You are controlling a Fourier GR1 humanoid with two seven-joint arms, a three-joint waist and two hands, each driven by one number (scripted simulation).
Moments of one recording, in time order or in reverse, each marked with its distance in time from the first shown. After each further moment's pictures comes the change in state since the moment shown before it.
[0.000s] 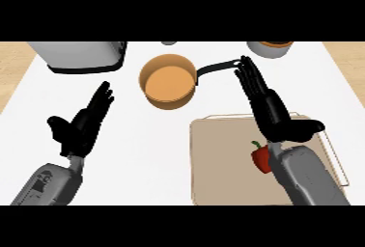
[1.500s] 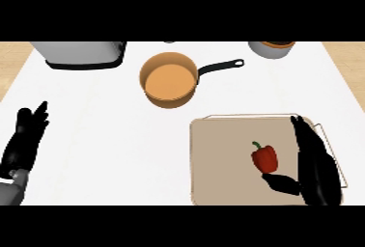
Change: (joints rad) left arm 0.132 0.248 0.084 0.016 -0.138 0.153 0.328; right arm 0.436 -0.258 0.162 -0.348 1.119 -0.311 0.880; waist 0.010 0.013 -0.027
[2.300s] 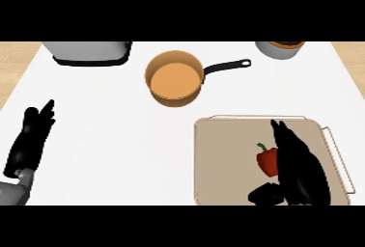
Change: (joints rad) left arm 0.001 -0.026 -0.005 -0.051 -0.039 -0.007 0.039; right arm -0.130 0.139 0.047 -0.219 -0.042 0.586 0.464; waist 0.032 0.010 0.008
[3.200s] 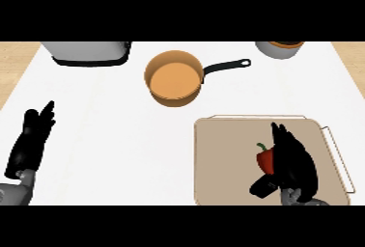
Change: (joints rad) left arm 0.016 -0.067 0.079 0.009 -0.073 -0.058 -0.011; right arm 0.034 0.106 -0.103 0.183 0.105 0.039 -0.112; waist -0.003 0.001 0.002
